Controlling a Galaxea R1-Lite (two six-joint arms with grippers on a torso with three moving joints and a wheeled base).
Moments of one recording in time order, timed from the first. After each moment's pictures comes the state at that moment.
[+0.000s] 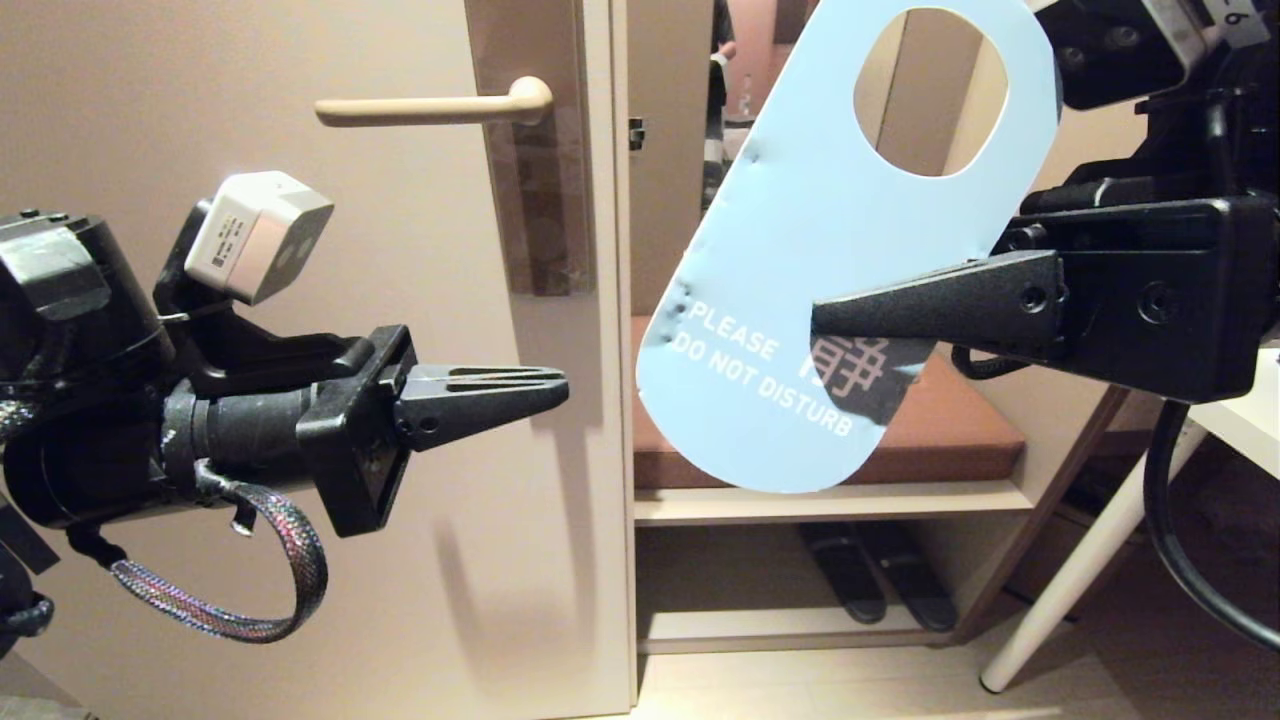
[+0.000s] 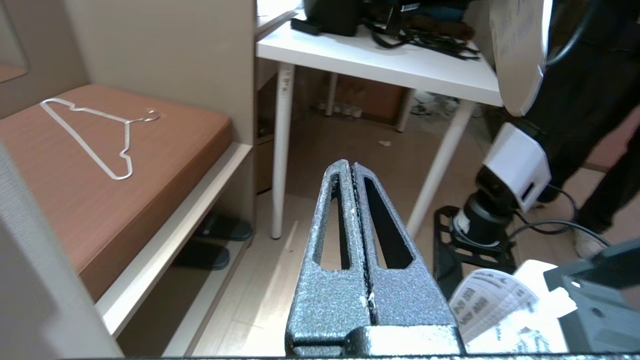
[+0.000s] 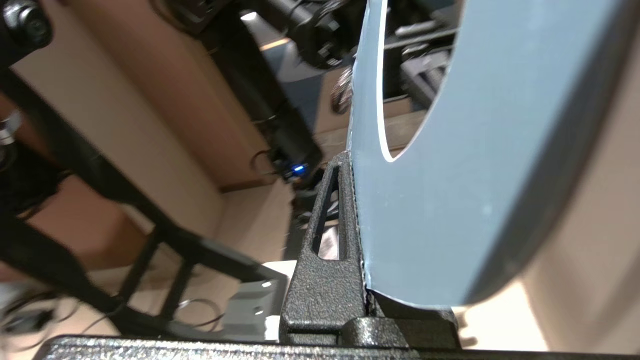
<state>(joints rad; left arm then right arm) -0.42 1.45 -0.71 -0.77 -0.93 -0.14 0.52 1.53 -1.28 -0.08 1.14 0.20</state>
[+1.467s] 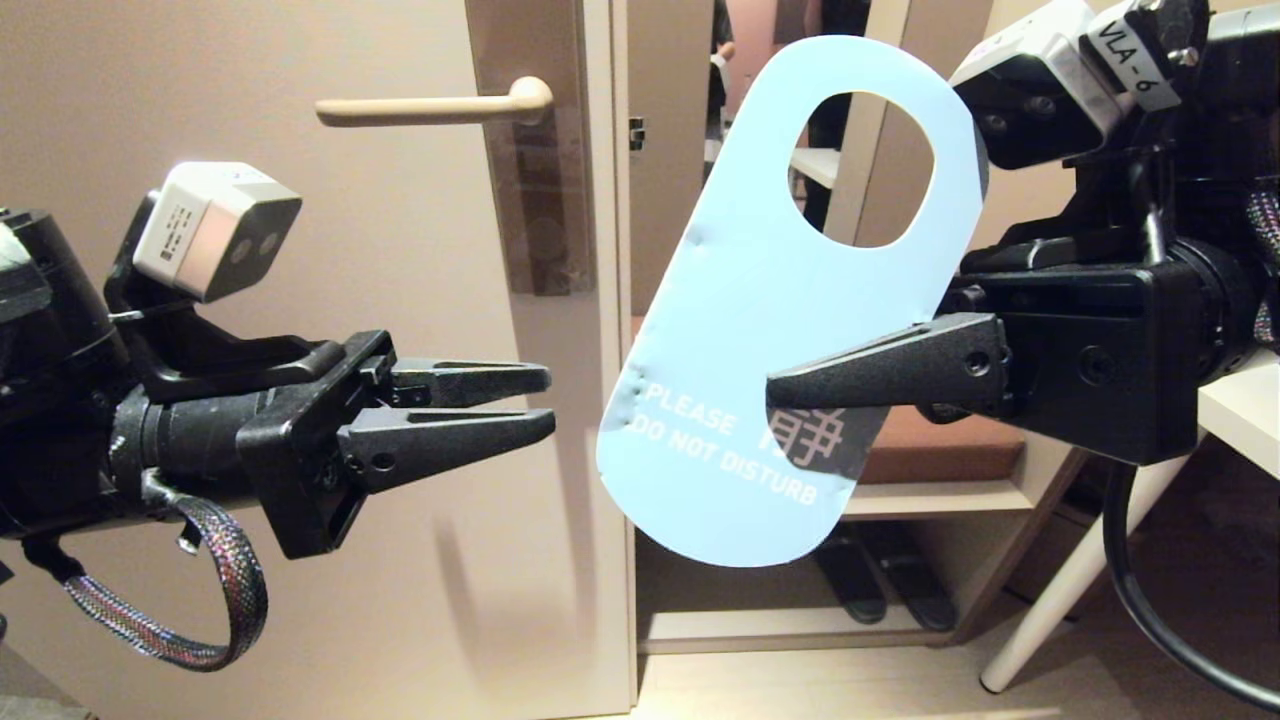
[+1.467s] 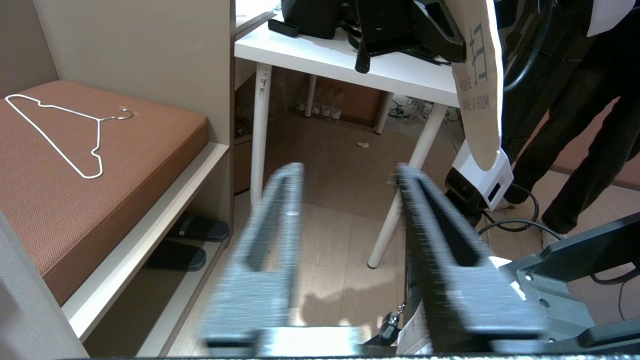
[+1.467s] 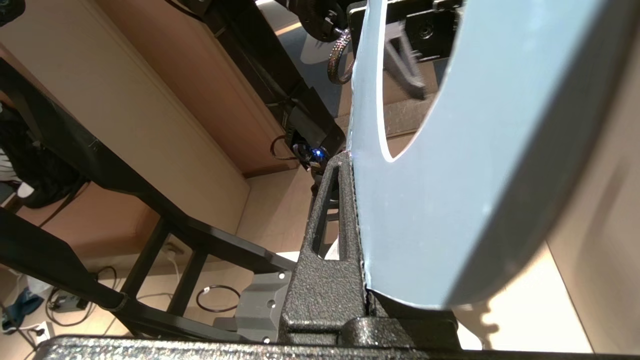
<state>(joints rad) -0.42 1.40 -0.70 -0.75 -0.97 -0.19 0.57 1.56 -1.26 -0.06 1.14 0.20</state>
